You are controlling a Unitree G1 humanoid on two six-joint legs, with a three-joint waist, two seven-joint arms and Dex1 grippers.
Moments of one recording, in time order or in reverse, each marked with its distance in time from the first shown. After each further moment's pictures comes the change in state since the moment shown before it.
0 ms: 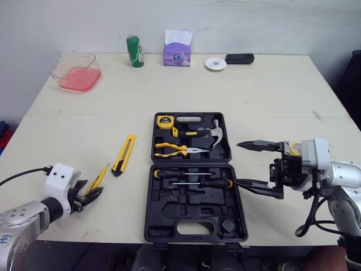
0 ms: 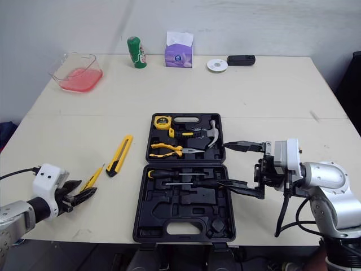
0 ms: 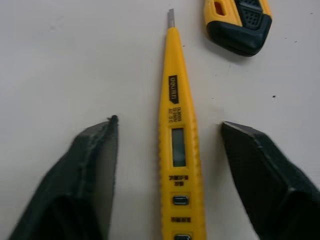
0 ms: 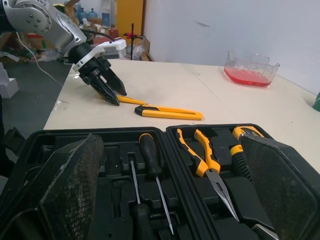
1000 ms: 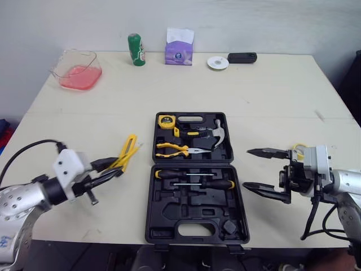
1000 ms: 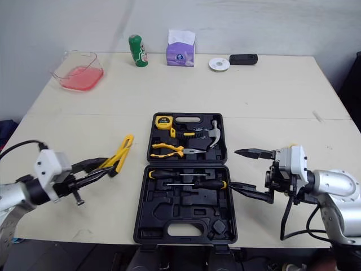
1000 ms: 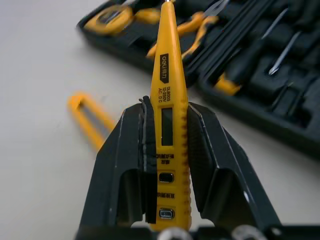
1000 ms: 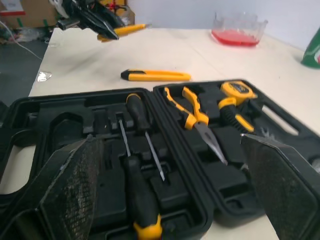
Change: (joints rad) left arm -0.166 0.051 -0.086 0.008 0.035 -0.610 -0.438; right arm 0.127 -0.024 -0.062 0.060 -0.054 -0.018 0.018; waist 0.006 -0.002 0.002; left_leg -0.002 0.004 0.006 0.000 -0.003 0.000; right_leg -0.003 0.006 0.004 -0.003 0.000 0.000
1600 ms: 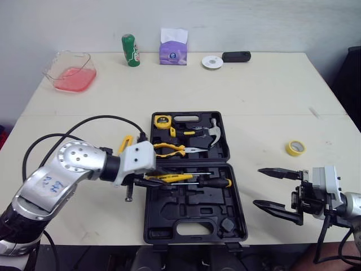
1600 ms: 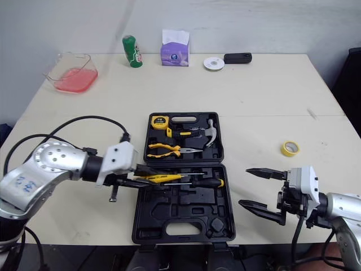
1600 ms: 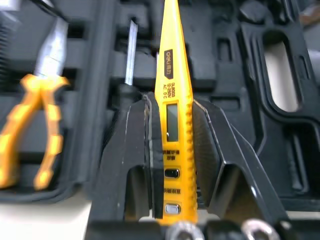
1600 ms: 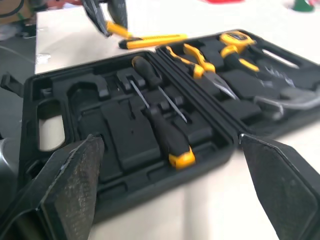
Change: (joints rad) left arm -0.584 0.158 -0.573 -0.073 0.015 0.462 -0.137; right arm 0.220 -0.011 -0.098 -0.055 0.008 0.001 0.003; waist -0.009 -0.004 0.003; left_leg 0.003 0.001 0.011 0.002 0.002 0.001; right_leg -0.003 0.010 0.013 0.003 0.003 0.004
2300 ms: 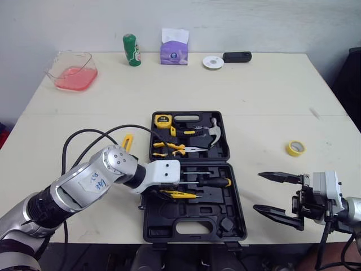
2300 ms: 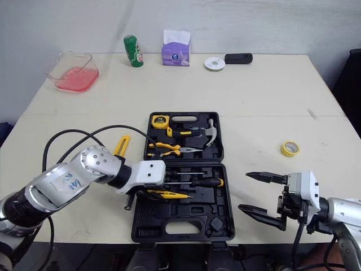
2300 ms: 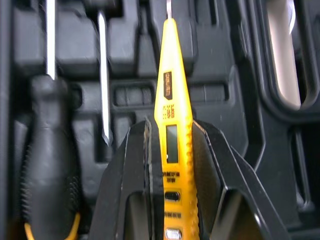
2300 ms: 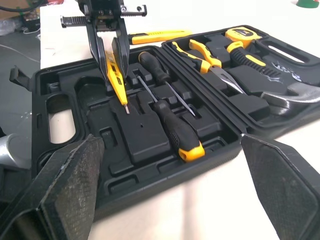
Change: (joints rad) left arm -0.213 -0.071 -0.361 0.018 0.191 0.166 0.003; right arm 0.042 0.000 -0.006 -0.061 0.001 0.009 -0.033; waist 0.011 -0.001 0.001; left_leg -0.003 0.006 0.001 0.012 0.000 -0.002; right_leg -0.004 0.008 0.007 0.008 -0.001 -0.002
